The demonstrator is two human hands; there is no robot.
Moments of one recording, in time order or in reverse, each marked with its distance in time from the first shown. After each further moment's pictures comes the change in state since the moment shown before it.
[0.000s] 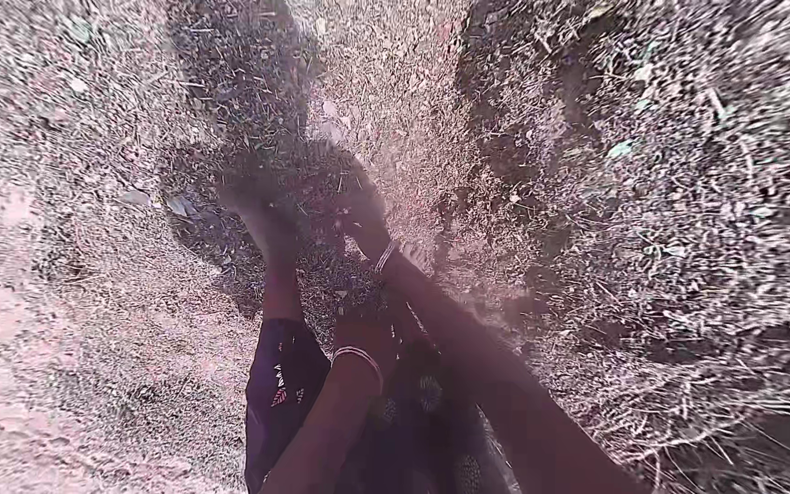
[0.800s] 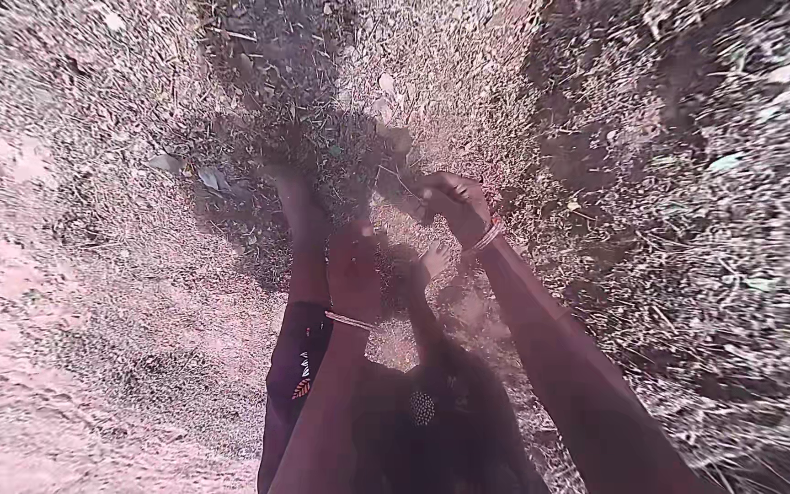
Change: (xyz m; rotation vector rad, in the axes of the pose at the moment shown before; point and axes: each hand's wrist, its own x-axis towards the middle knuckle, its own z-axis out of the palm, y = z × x) left_hand 0.018 -0.064 -0.027 -1.508 0.920 0.139; right_hand 0.004 -0.024 -0.059 -0.116 -0.035 -0.252
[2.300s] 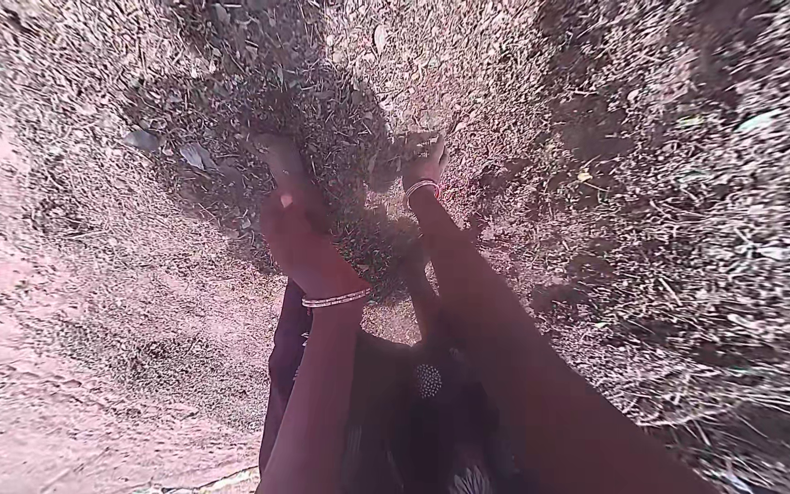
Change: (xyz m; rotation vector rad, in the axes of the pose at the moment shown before) left_hand 0.014 0.014 -0.011 -0.448 0.410 0.239; right_hand 0.066 0.097 0.055 -0.500 0.466 0.694
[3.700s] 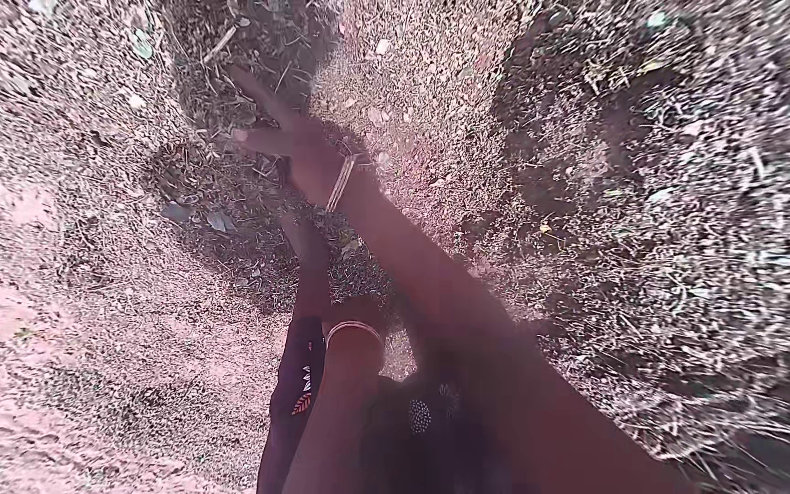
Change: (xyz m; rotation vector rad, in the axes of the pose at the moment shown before) left_hand -0.012 0.066 0.038 1.667 -0.882 -0.524; right_hand -0.107 -0.236 -0.043 0.781 -0.858 -0.709
